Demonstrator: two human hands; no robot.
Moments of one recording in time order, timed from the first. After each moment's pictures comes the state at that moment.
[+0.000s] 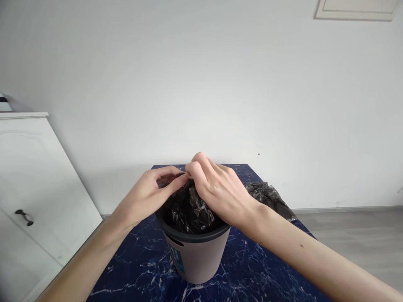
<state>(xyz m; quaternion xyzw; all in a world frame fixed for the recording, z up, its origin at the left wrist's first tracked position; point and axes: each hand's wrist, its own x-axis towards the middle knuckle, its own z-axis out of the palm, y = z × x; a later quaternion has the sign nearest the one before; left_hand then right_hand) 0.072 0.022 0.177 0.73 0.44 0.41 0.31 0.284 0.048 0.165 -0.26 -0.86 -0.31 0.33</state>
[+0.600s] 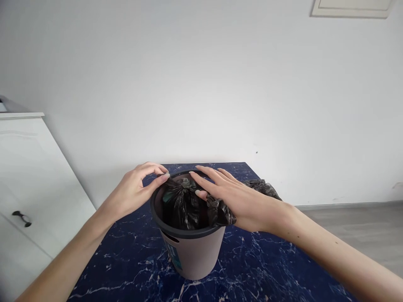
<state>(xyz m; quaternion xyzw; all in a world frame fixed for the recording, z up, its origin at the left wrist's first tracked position) 0.028 0.037 0.168 0.77 0.50 0.38 0.09 0.350 0.043 0.155 -0.25 -0.95 0.07 0.17</state>
